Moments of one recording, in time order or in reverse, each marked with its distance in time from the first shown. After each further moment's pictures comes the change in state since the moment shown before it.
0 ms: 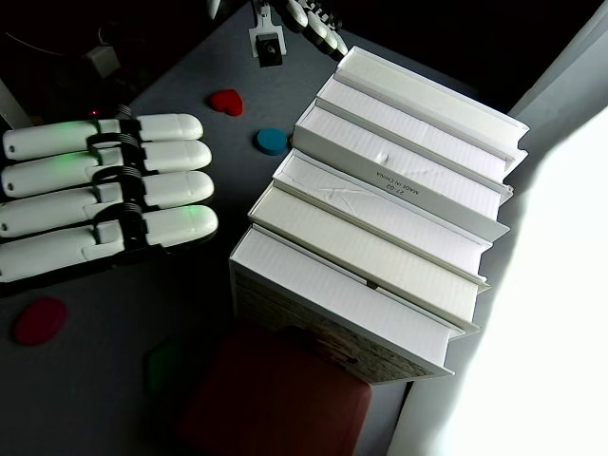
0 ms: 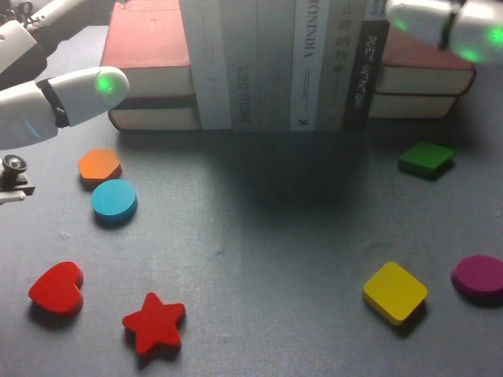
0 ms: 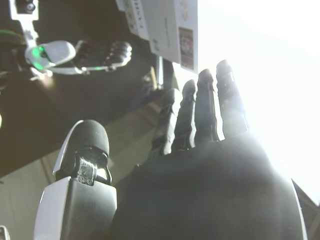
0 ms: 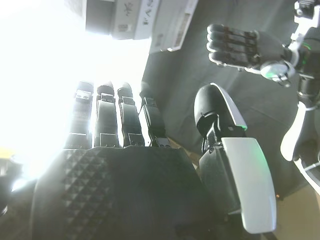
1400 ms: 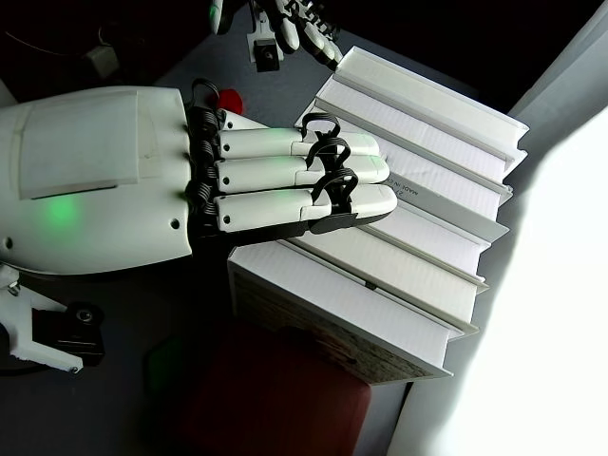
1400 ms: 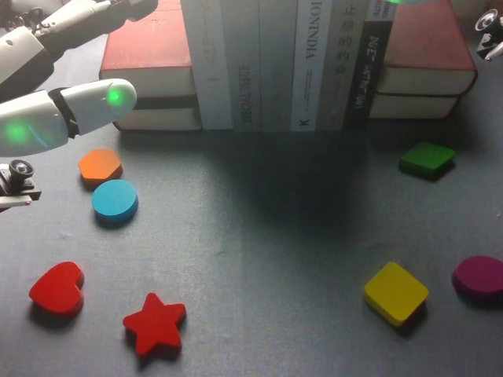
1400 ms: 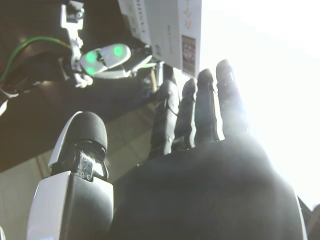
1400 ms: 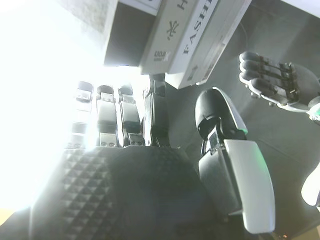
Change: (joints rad) left arm 0.001 -0.016 0.013 0.004 0.005 -0.020; right arm 0.208 -0.173 0.134 -0.014 -0.338 -0.101
